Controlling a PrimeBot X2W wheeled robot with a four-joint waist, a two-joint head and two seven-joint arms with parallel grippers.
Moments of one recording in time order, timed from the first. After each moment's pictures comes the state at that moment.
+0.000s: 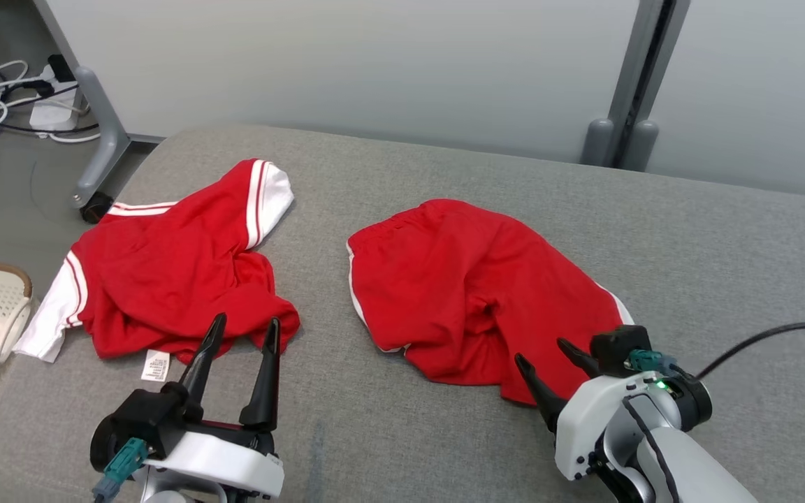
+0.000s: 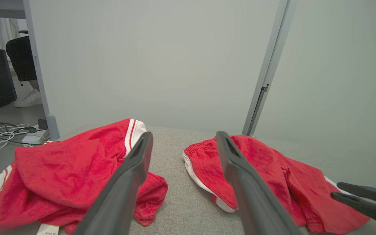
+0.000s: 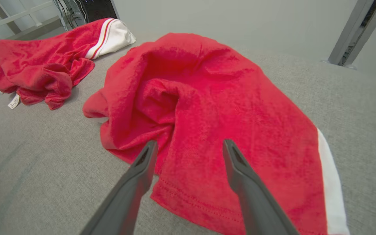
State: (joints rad) left arm -0.06 0.05 -0.12 0.21 -0.26 -0.09 -0.26; right arm -0.38 -0.08 0.43 0.65 0.33 0.13 -0.03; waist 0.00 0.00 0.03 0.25
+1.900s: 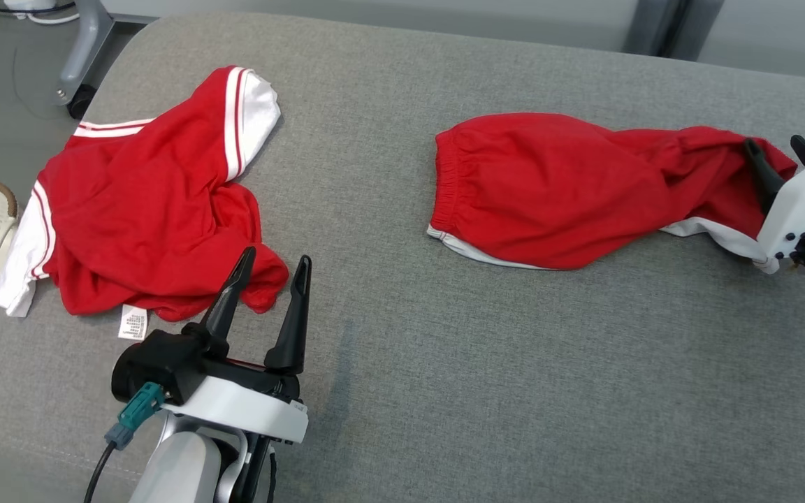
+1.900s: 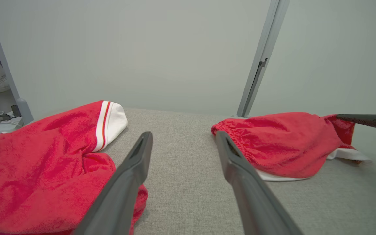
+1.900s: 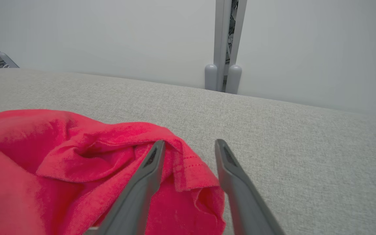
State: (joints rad) left arm -0.20 0.05 -0.21 0.19 -0.30 -0.10 -0.26; right arm -0.90 -0.42 0.50 0.97 0.66 0.13 0.03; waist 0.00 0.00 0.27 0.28
